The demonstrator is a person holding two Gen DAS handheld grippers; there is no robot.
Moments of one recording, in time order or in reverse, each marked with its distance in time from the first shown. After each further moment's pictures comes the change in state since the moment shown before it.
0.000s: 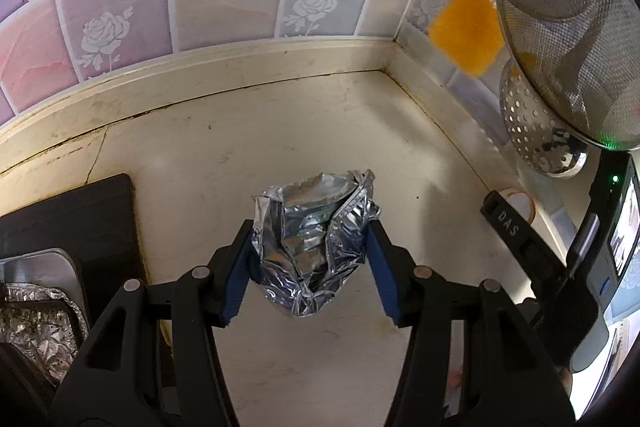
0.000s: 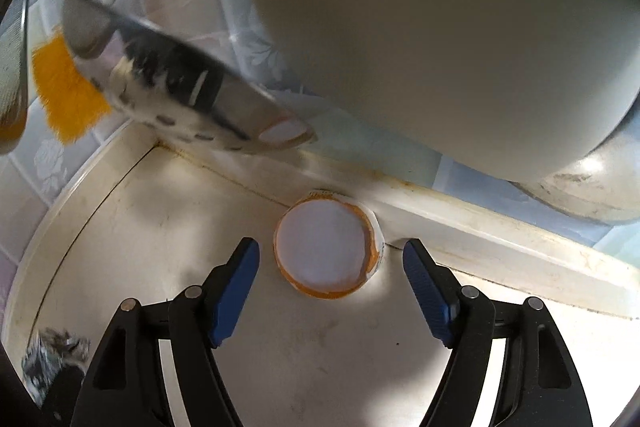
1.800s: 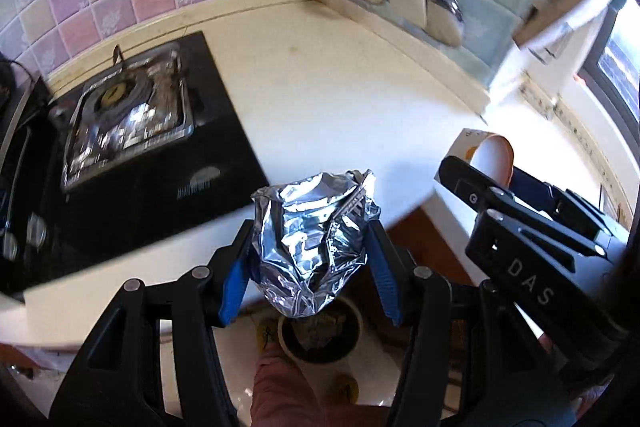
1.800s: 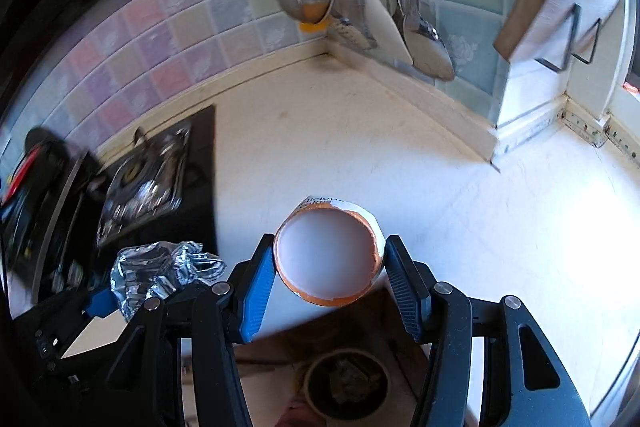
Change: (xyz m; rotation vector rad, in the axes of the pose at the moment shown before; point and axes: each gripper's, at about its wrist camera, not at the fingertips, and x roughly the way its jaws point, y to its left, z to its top) left arm -0.304 -0.093 -0.340 0.129 0.021 0.078; right arm -0.314 -0.251 -0.197 -0.467 0.073 0.505
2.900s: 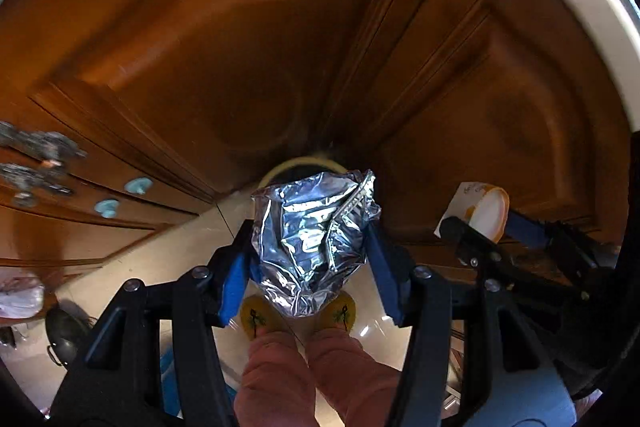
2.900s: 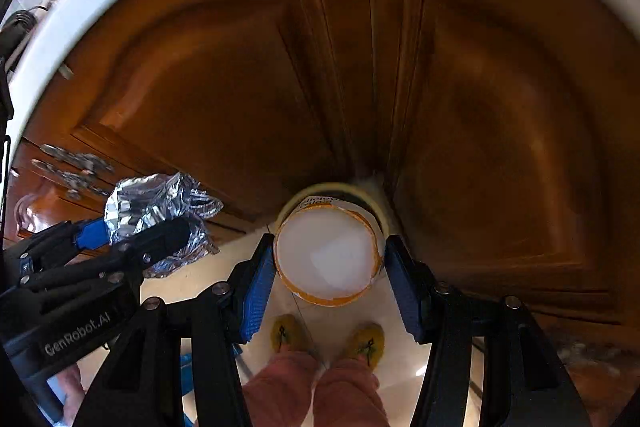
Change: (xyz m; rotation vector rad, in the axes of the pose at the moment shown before) left arm 0.169 0.015 -0.237 -0.037 0.336 -0.091; right arm 0.093 -0.075 -0.311 0.011 0.415 -0.013
